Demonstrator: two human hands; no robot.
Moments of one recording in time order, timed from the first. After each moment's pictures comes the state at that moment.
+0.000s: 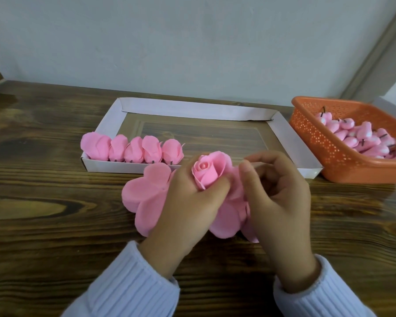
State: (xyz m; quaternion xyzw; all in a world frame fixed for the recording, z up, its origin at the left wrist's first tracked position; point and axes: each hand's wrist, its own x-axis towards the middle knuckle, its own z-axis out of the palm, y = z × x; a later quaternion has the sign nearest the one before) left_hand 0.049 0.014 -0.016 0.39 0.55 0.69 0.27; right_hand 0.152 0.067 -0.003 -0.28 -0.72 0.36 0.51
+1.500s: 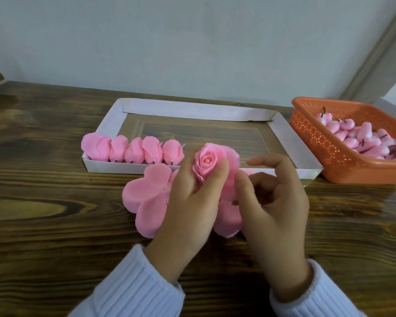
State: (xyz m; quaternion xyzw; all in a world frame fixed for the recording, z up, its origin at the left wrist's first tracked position) left_hand 0.053 0.013 -0.018 0.37 0.49 0.73 0.30; right_hand 0.149 0.054 -0.005 -0.27 -0.73 0.33 0.53
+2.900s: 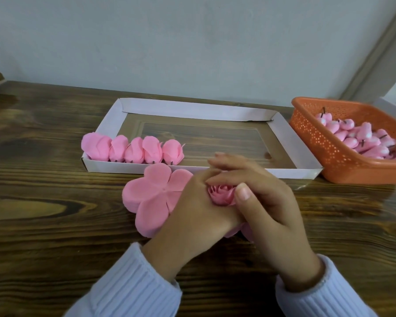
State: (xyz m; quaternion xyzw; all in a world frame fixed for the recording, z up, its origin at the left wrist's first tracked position) left_hand 0.054 0.004 -0.006 0.49 0.52 0.61 0.34; right_hand 0.154 0.077 -0.006 -0.08 -0.81 0.39 0.43
